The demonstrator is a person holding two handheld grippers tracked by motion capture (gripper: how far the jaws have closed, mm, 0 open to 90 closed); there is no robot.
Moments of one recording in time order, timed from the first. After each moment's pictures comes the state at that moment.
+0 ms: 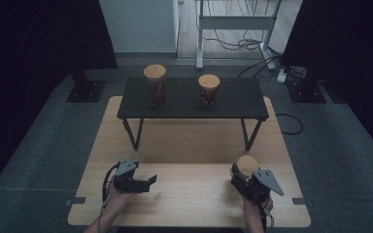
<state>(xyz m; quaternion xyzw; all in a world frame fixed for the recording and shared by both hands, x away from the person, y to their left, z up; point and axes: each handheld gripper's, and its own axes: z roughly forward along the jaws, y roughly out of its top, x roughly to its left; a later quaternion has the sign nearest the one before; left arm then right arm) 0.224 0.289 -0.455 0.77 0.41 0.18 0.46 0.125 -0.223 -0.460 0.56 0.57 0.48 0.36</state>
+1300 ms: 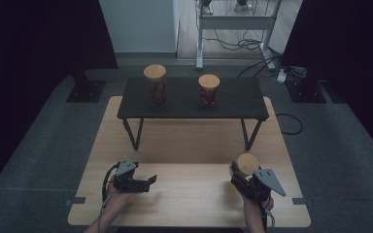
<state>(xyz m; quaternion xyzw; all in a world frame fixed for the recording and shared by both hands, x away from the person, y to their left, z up) 0.224 0.290 -0.455 0.77 0.41 0.18 0.46 0.121 -0.224 -0.453 0.54 0.56 0.50 0.37</state>
